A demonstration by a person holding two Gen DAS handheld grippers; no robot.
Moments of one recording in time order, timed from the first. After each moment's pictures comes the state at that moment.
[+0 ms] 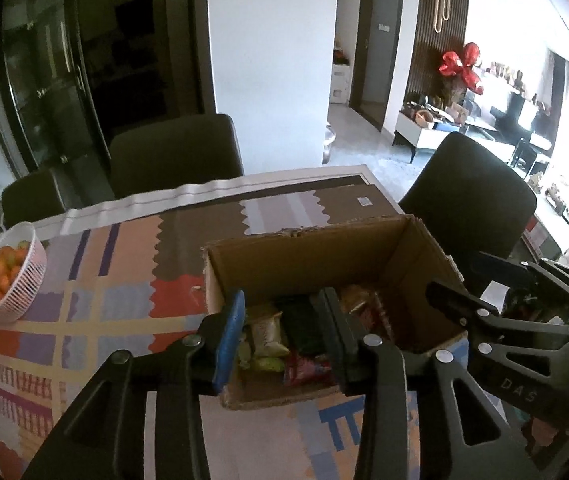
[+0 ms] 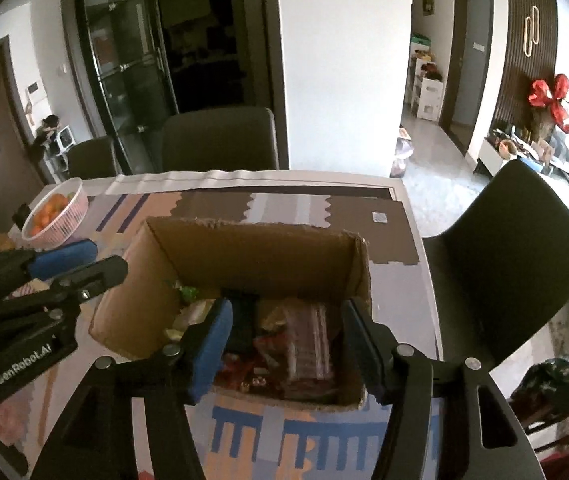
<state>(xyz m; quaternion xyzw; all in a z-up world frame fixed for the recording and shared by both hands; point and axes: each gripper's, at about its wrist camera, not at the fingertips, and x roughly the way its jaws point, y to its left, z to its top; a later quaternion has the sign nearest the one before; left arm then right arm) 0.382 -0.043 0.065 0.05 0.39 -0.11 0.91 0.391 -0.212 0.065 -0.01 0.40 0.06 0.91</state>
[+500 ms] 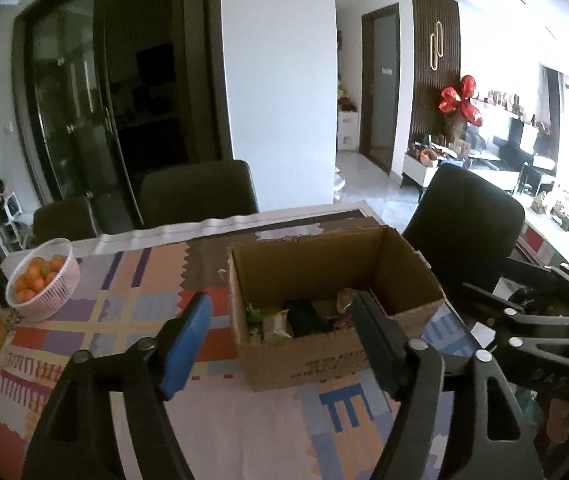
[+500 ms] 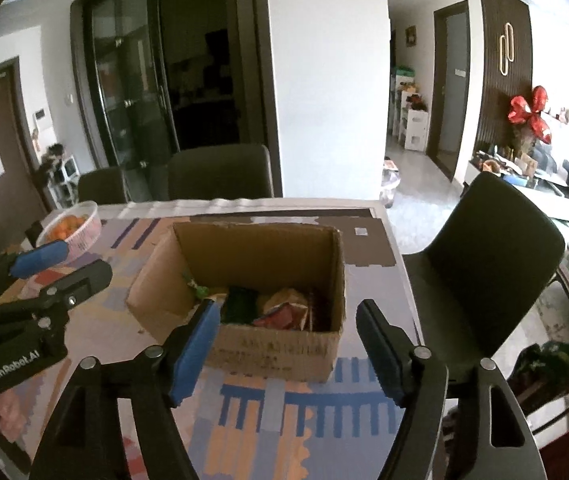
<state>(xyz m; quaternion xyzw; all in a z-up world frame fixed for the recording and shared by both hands) 0.281 -0.035 0.086 0.05 0.30 -0.09 0.95 0.300 -0.222 0.090 0.01 0.33 0.05 0.94</state>
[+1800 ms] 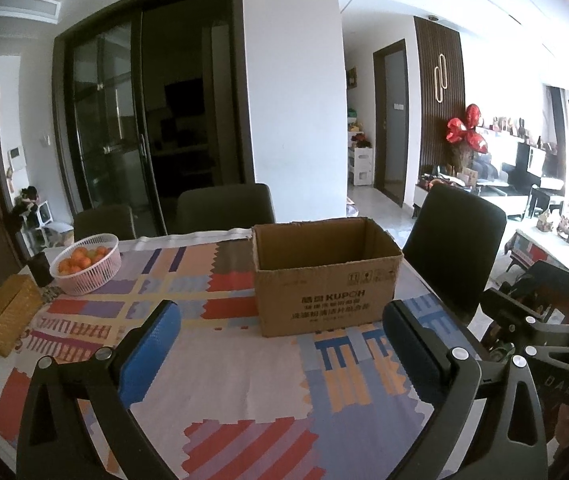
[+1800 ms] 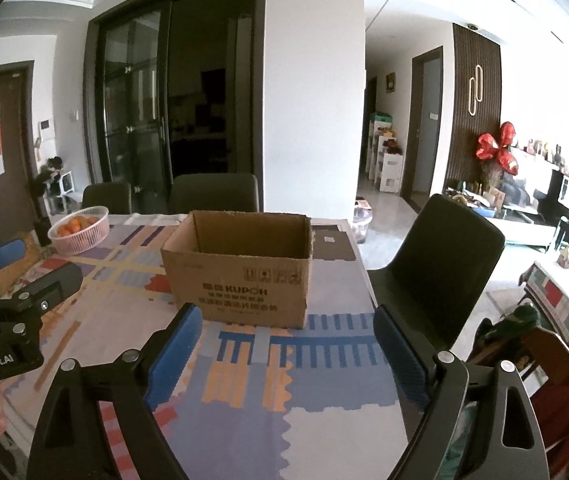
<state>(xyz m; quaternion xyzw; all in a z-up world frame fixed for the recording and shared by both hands) 0.124 -0.025 0.082 0.05 0.23 -0.05 0.97 0.131 -0.216 0.095 -0.03 0.24 0.01 0.97</state>
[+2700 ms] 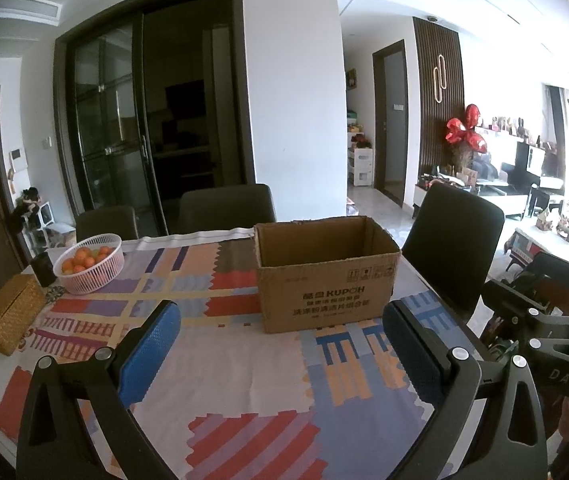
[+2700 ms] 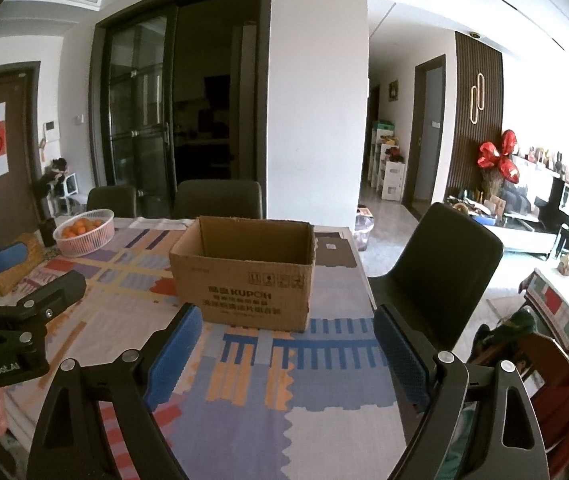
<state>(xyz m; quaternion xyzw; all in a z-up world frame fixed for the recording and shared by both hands) 0.112 -0.021 0.081 0.04 0.23 -0.05 0.97 0.121 -0.212 0.098 -0.03 0.23 0.01 0.97</state>
